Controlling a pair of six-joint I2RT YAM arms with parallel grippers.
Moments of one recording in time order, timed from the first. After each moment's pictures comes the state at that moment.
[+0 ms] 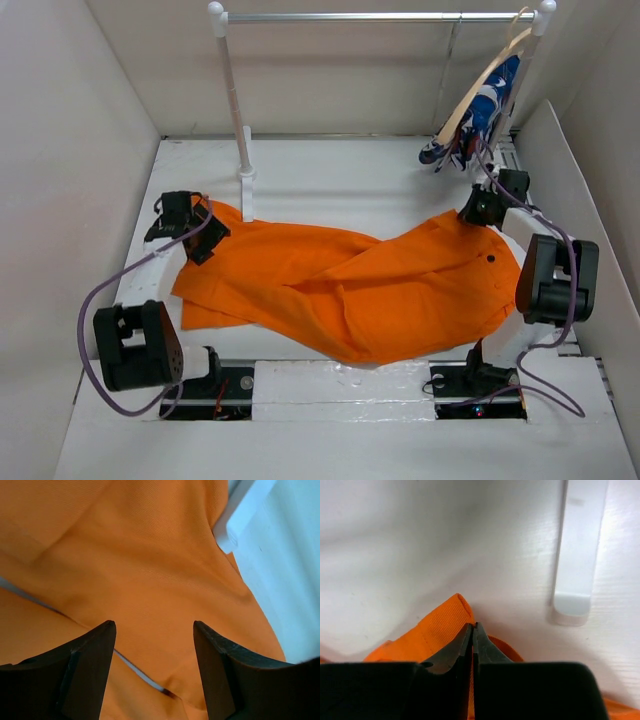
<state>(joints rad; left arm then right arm) 0.09 1.32 0.87 -0.49 0.06 -0.74 -0.19 1.70 1.04 -0.15 -0.29 0.14</state>
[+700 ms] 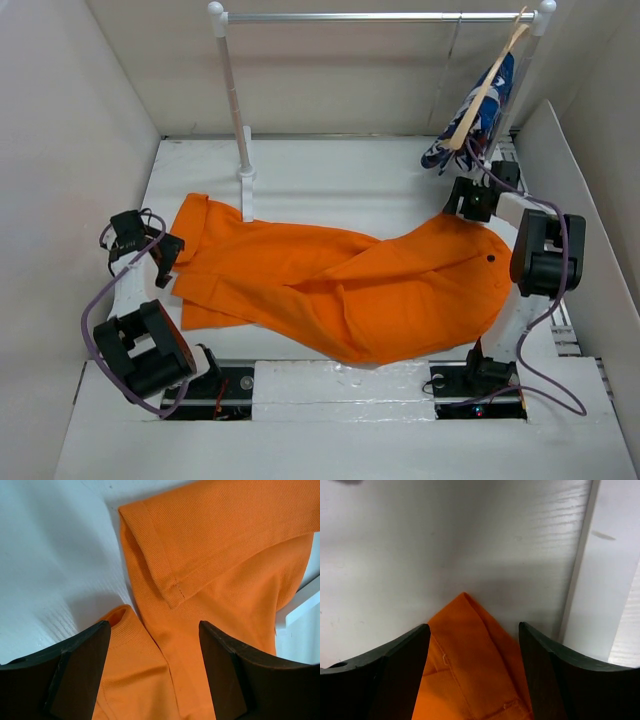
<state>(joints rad) 0.46 1.27 0.80 -0.53 0.00 -0.76 -0.19 1.91 1.22 -0.19 -0.31 0.09</state>
